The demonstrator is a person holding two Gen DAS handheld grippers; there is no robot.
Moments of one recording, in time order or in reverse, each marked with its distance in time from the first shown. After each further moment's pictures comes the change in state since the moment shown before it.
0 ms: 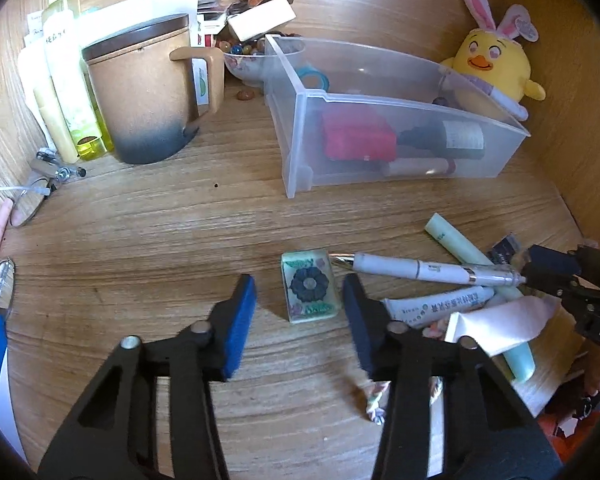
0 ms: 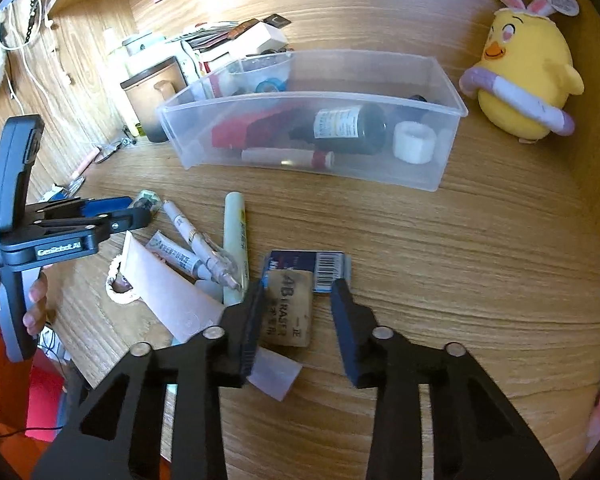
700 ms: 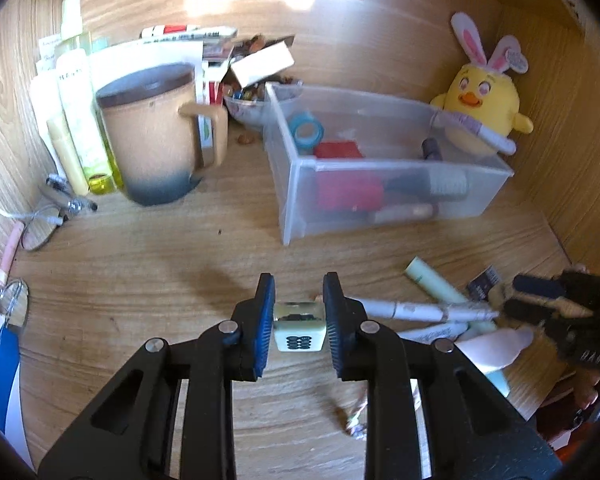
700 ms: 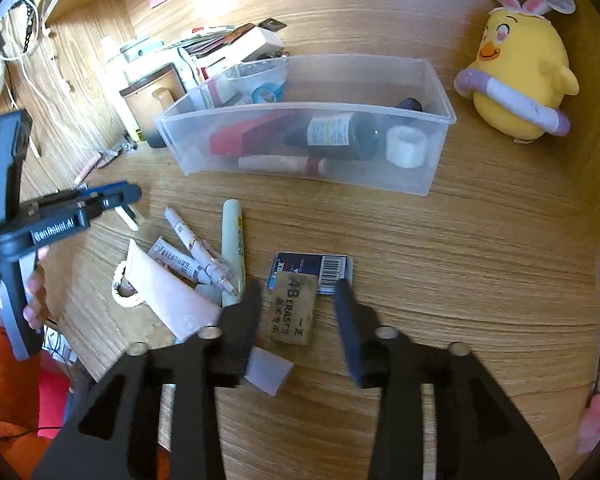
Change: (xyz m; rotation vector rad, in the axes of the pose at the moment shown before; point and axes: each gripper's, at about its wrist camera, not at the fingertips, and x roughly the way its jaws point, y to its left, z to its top) left arm -0.026 0.001 0.017 -0.018 -0.122 -0.024; right arm -0.008 -0.005 0.006 0.012 0.016 0.008
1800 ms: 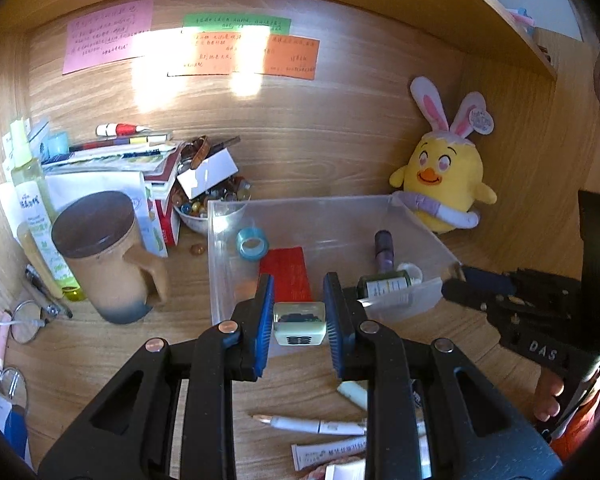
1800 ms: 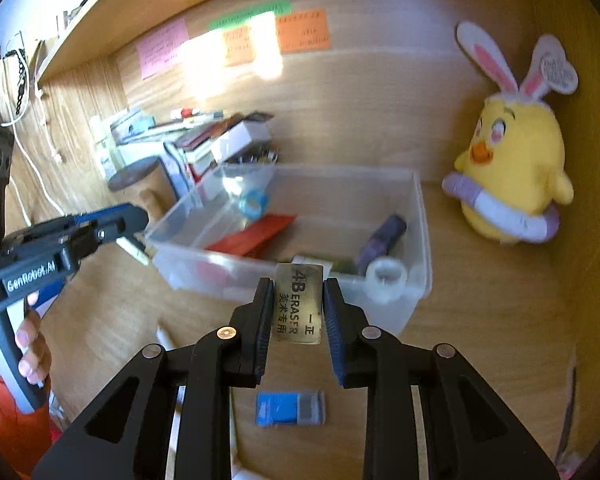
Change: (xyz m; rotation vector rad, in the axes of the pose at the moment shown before) left arm -0.019 -0.040 0.076 0.043 -0.188 -0.074; right arm -0.020 -0.009 0.080 -0.004 -0.231 -0.040
